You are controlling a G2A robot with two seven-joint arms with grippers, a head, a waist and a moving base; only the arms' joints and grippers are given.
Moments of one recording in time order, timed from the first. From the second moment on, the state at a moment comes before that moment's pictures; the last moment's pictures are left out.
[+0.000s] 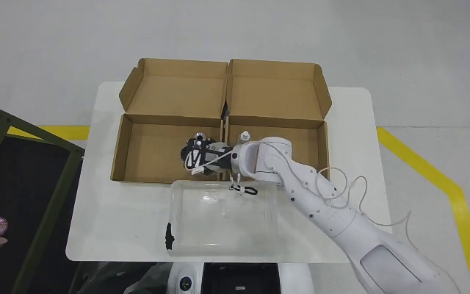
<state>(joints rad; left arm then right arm) -0.36 -0.19 -0.39 -1.44 1.98 -0.36 0.13 -0.70 -1.41 0.67 -1.37 -1.24 -0.62 0.37</state>
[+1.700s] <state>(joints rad) -0.36 -0.19 -0.39 -1.44 1.98 -0.36 0.13 -0.64 -1.47 0.64 -1.22 -1.30 -0.67 0.48</state>
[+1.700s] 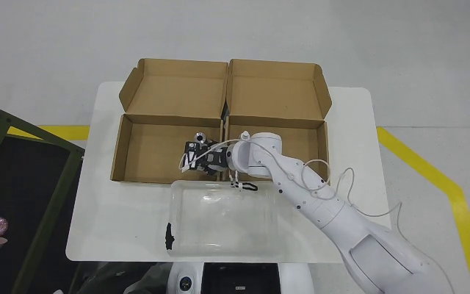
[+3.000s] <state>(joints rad) -0.36 -0.19 -0.39 -1.44 1.98 -0.36 0.13 -1.09 -1.33 1.09 -1.89 -1.41 -0.74 0.38</state>
